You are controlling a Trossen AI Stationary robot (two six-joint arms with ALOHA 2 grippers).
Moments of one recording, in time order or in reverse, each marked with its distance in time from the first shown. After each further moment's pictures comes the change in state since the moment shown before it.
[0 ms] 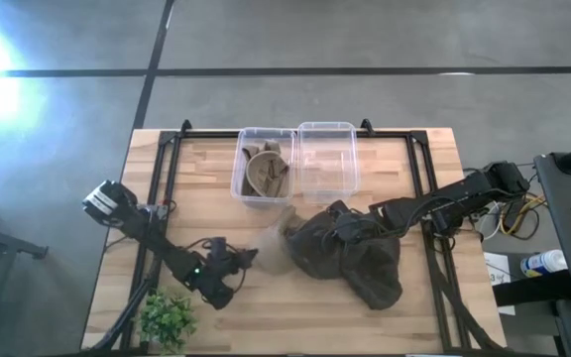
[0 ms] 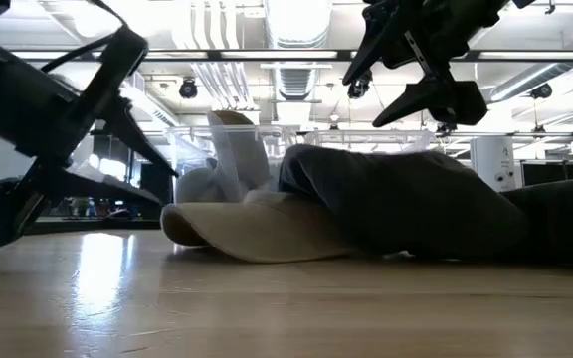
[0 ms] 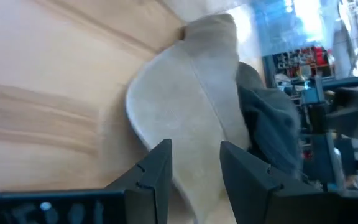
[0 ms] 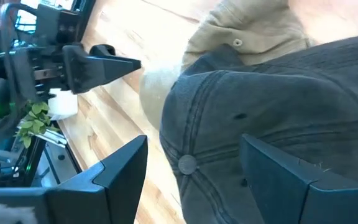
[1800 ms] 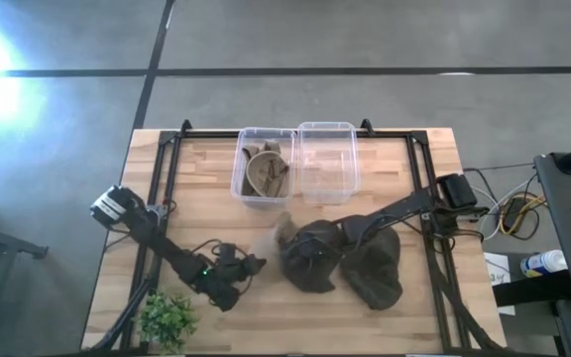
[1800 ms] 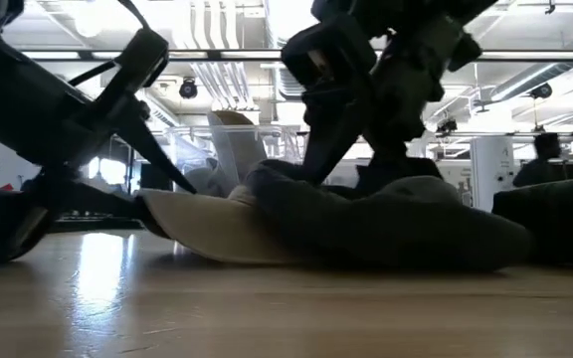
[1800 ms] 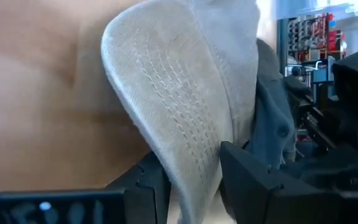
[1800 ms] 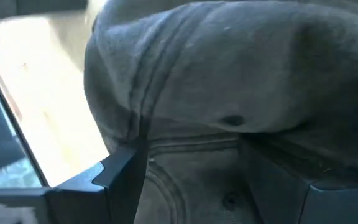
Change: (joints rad) left arm 0.028 0.085 0.043 0.143 0.131 0.003; right arm -0.016 0.434 0.180 0.076 -0.286 -0.153
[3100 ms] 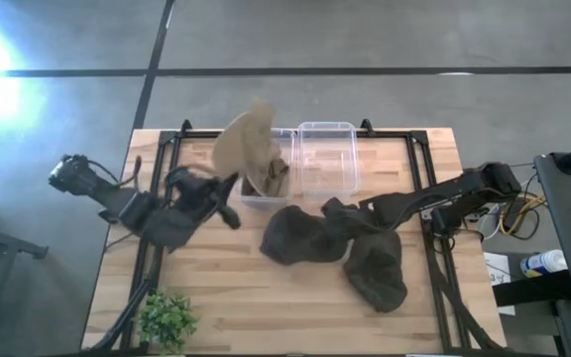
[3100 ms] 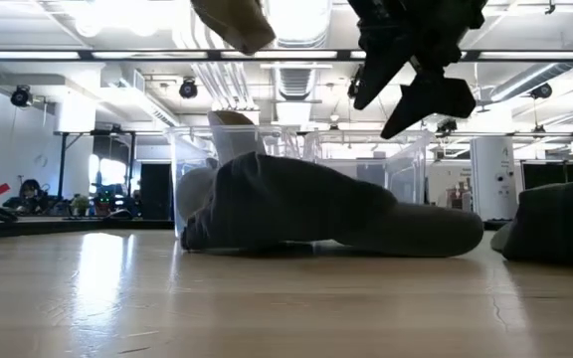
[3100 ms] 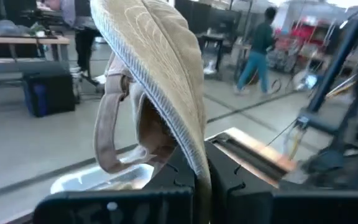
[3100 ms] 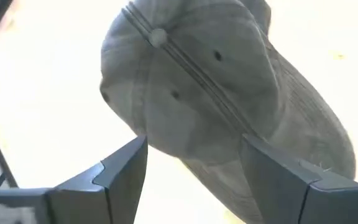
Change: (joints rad) left arm 0.155 -0.556 0.575 -0.632 -0.436 1.601; right arm -0.024 -0.363 -0.033 -0.362 0.277 -0.079
